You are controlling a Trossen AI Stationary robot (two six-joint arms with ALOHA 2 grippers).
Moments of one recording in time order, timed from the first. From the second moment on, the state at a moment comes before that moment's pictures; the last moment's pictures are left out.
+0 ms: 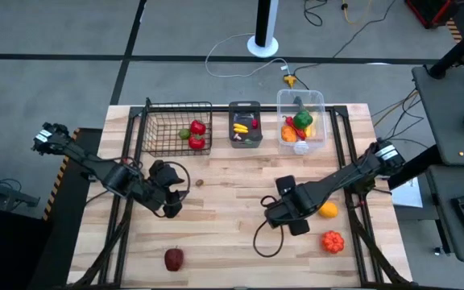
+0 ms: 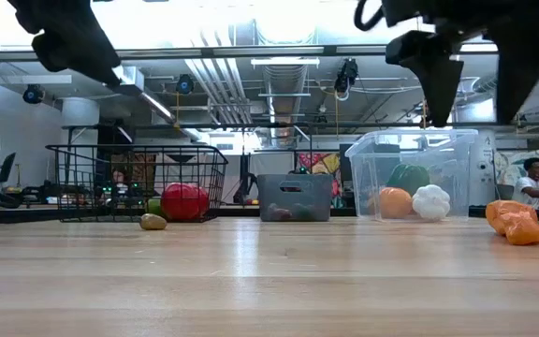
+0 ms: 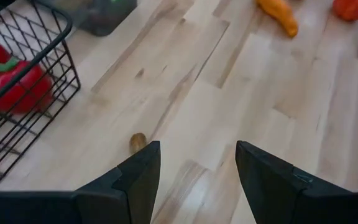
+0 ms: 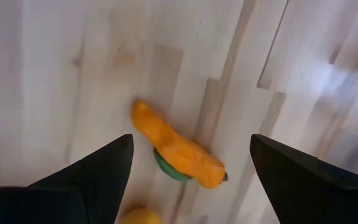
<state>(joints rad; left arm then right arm) -0.50 1.05 0.85 -0.75 -0.57 -0.87 0.41 1.75 1.40 -1.24 0.16 0.18</state>
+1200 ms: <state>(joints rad) -0.51 1.09 0.85 -0.75 -0.62 -0.86 0.34 1.73 0.99 -0.78 0.13 -0.01</state>
